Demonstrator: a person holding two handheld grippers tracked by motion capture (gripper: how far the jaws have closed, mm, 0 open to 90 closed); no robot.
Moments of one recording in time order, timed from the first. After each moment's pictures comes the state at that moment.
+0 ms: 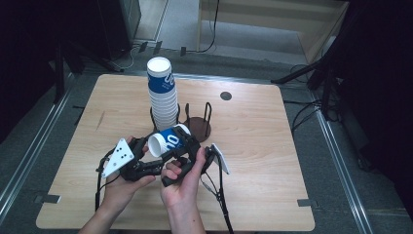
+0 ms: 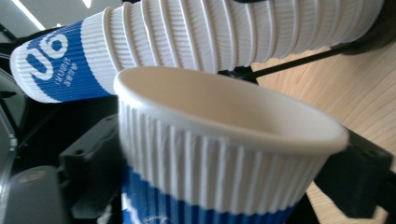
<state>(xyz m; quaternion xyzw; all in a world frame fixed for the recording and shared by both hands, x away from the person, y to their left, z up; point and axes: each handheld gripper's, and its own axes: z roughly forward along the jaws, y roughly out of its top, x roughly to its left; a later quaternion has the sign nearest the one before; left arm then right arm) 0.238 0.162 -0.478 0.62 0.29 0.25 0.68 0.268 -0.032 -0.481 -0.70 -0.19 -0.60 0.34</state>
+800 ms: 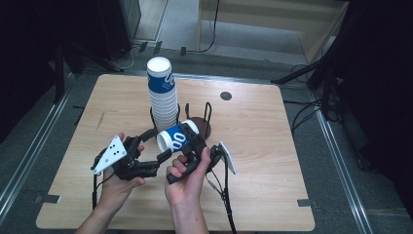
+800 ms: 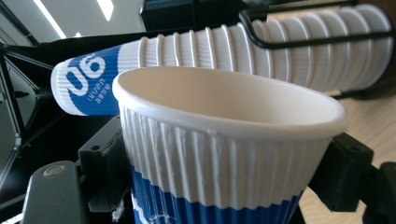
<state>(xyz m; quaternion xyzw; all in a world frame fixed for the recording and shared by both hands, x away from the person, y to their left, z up) 0.237 0.172 -0.470 0.61 0.31 0.21 0.70 0.270 -0.046 -0.475 -0.68 -0.19 -0.65 0.28</state>
